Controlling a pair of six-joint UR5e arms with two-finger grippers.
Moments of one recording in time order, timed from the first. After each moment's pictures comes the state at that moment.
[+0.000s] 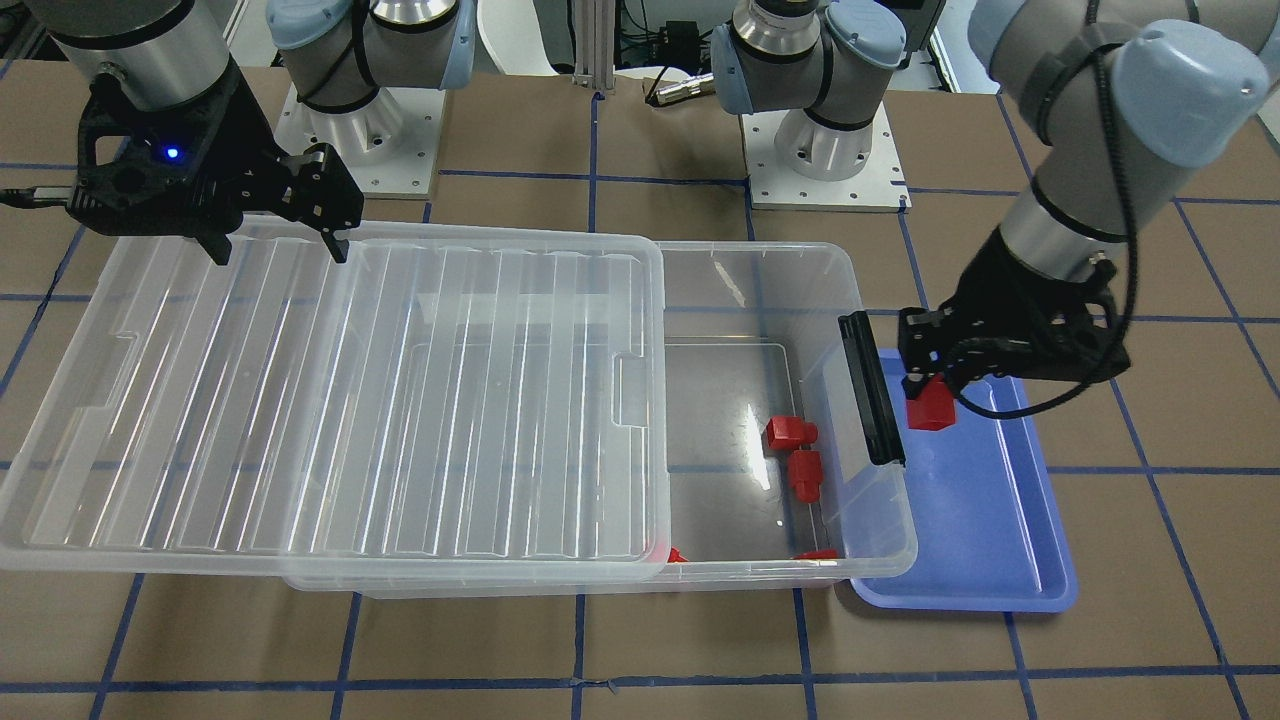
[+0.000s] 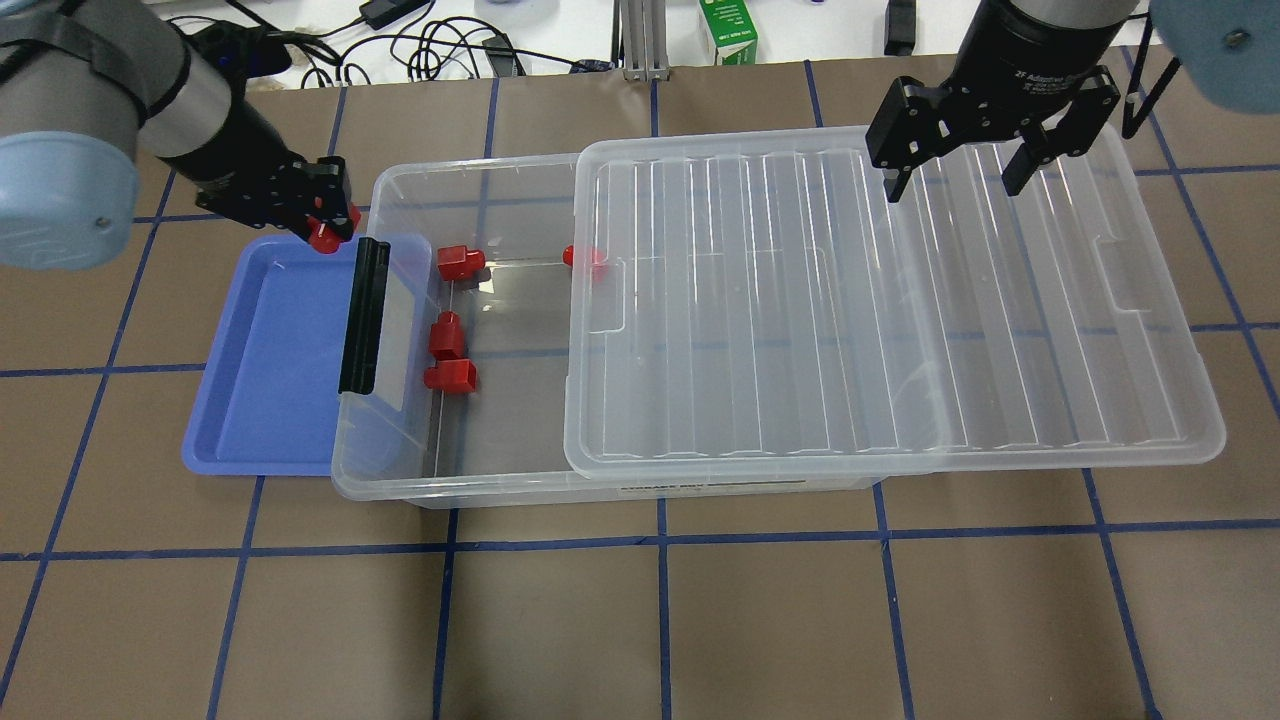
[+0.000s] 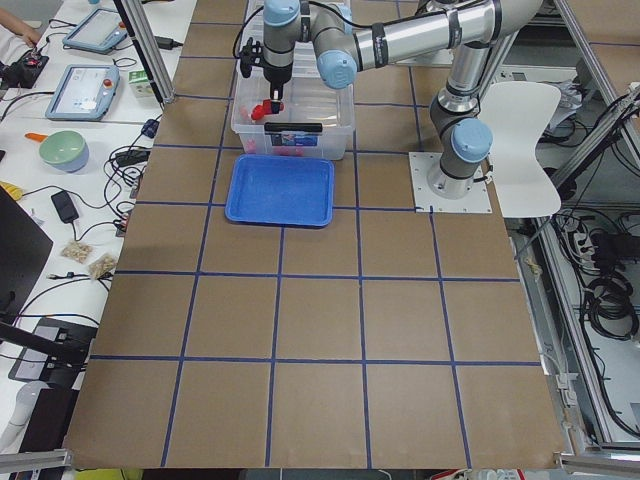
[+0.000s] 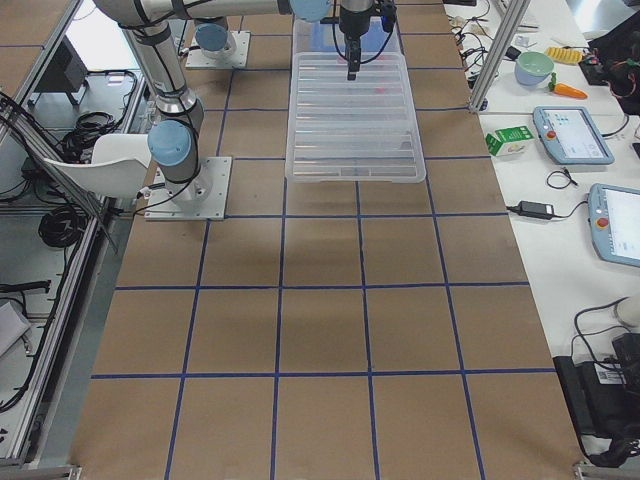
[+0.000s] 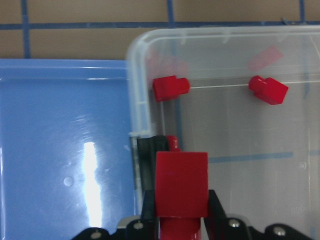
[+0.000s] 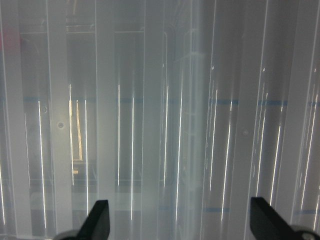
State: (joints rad) left arm -1.33 -1.67 -1.69 -1.26 1.44 0.18; right arm 1.57 -1.53 1.47 -1.51 -1.55 -0.03
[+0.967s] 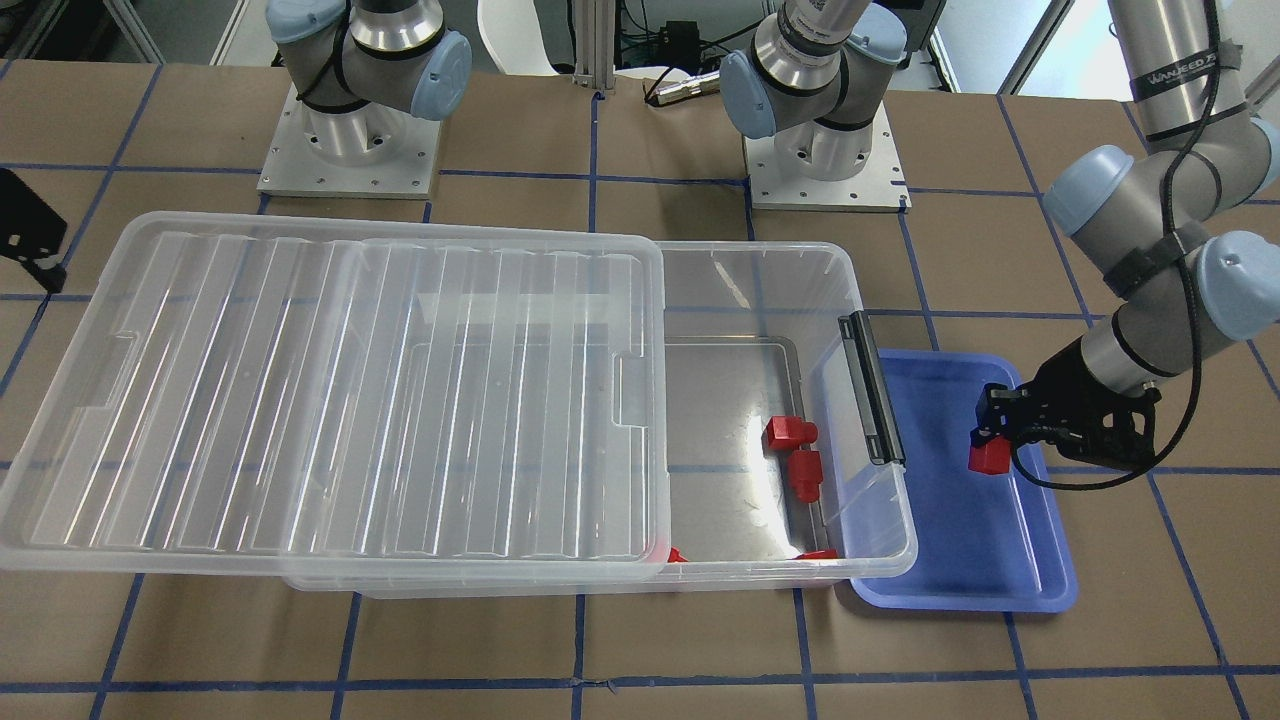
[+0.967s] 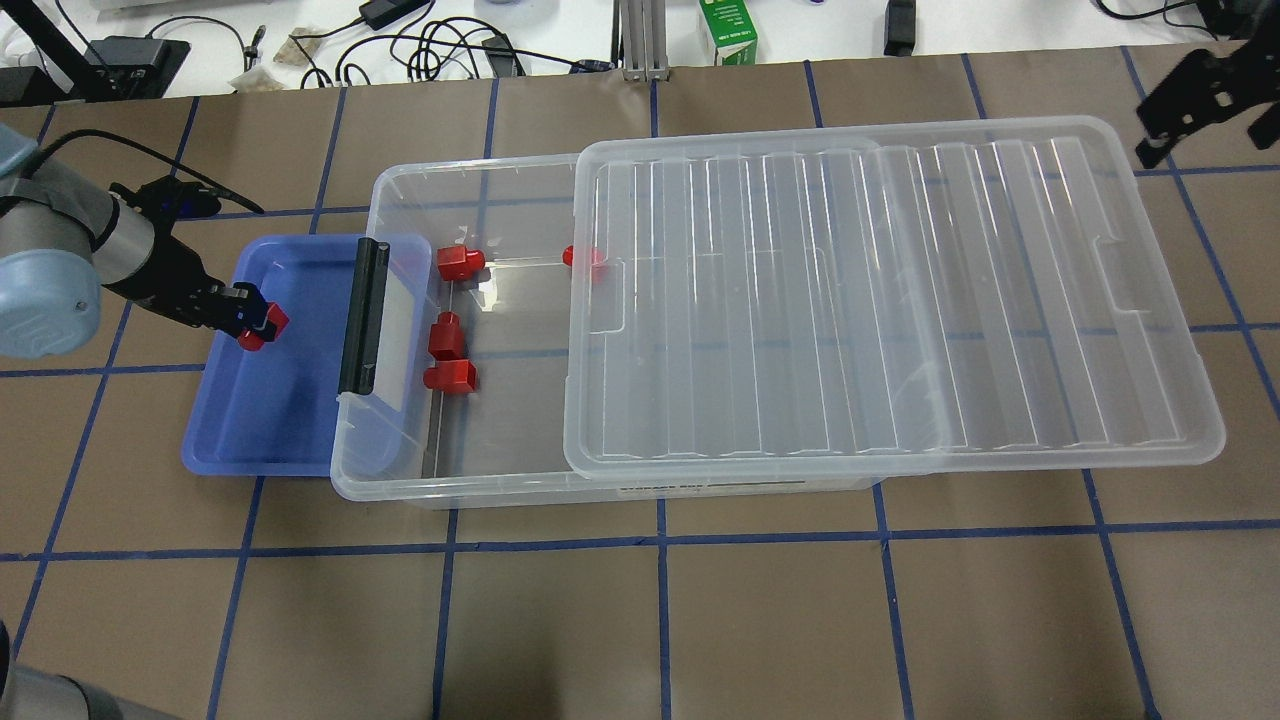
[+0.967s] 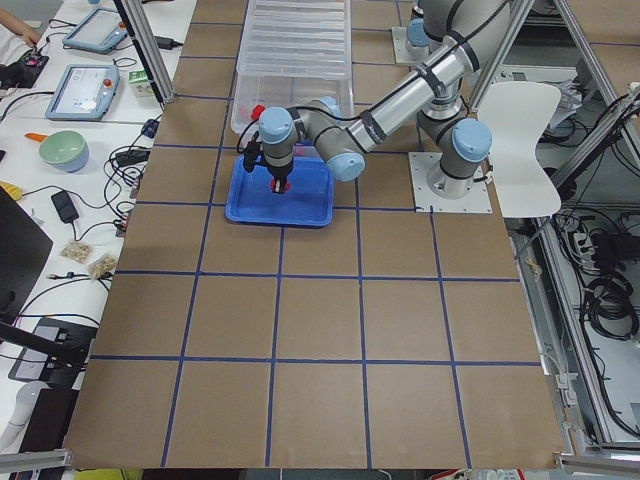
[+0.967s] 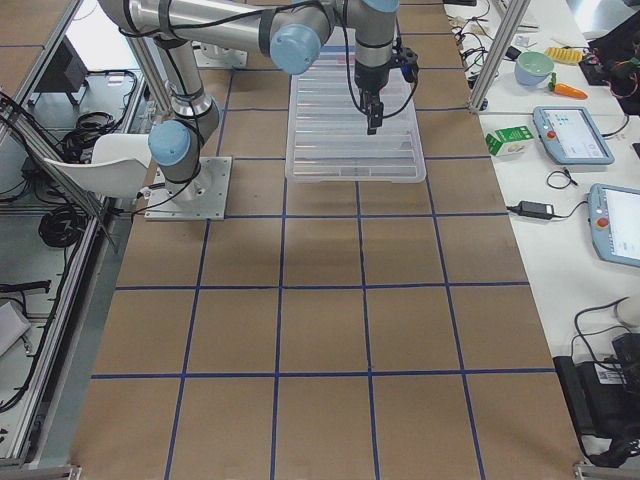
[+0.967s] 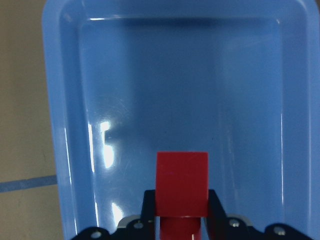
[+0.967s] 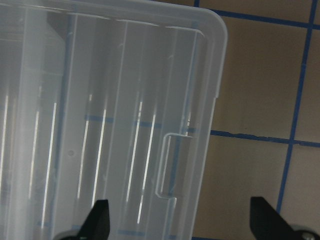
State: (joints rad) left arm -1.09 -1.87 -1.86 -1.04 1.41 0.63; right arm 1.14 -1.51 1.48 -1.61 -1.56 -0.56
